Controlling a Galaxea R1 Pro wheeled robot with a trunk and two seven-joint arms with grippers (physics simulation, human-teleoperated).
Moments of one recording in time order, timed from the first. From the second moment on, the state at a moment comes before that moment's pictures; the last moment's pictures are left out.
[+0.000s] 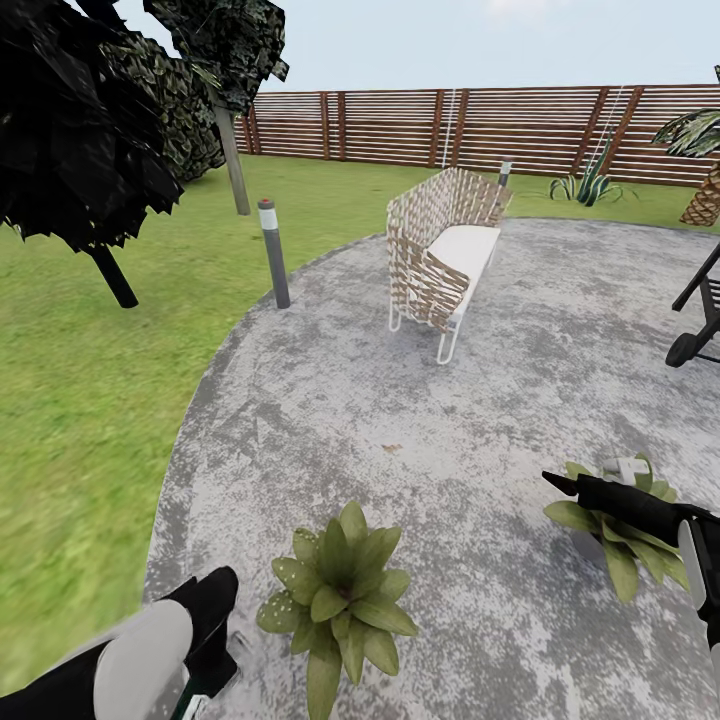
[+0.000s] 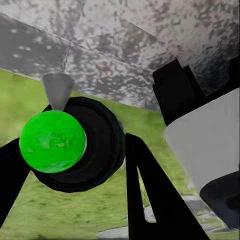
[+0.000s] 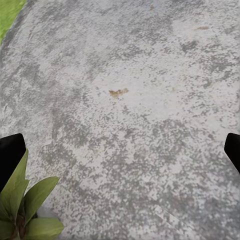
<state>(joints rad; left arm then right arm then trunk) -0.82 -0.01 0.45 -0.07 -1.39 0.82 -0.60 -0.58 -0.32 -0.50 -1.07 0.07 0.53 0.88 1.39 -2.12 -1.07</state>
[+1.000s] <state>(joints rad) -0.82 -0.02 0.46 -0.23 -1.38 0.82 -0.61 -0.58 -0.32 -0.50 -1.07 0.07 0.53 0.88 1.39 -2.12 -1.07</state>
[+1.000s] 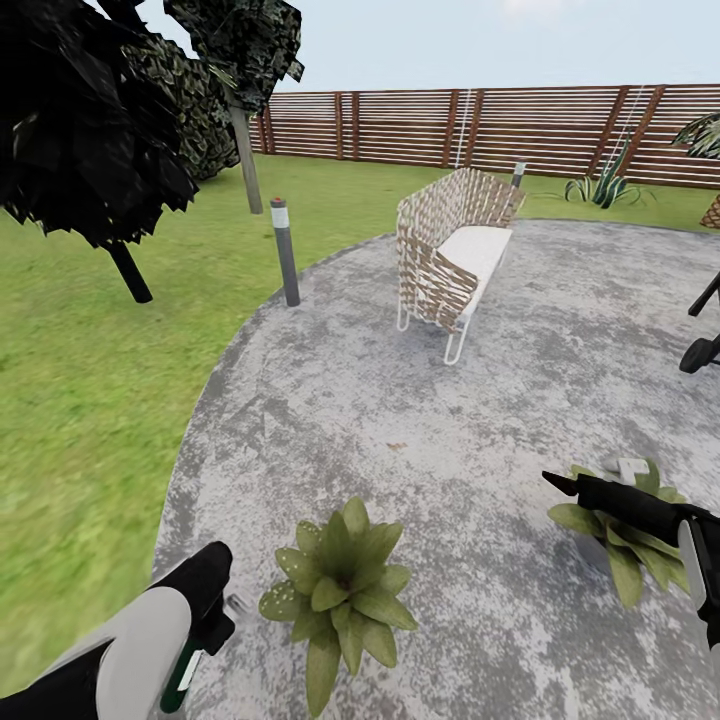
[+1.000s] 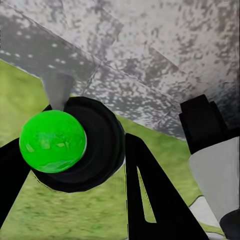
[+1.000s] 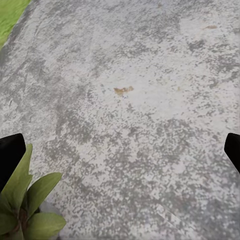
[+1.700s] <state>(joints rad) -0.82 -0.03 0.46 -0.23 -1.39 0.82 -0.61 -0.58 -0.32 -0.50 -1.07 0.07 0.53 0.88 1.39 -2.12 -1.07</state>
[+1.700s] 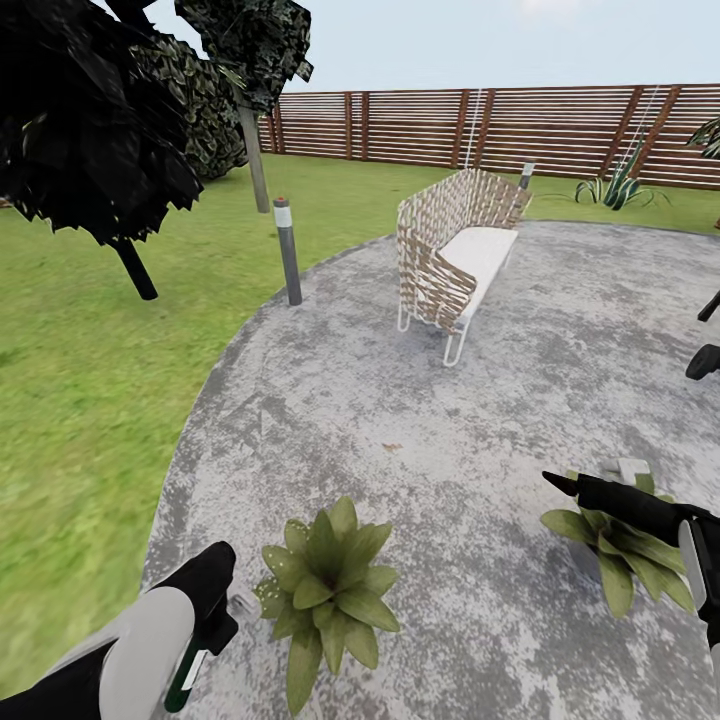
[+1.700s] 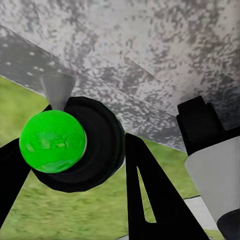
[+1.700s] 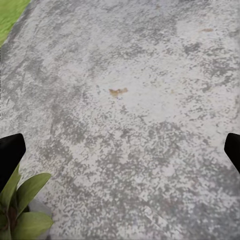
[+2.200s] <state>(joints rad) -0.82 -0.03 0.46 -0.23 -1.39 0.82 -0.61 -0.58 -0.32 -0.50 -1.07 0.07 0.53 0.88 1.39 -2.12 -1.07</state>
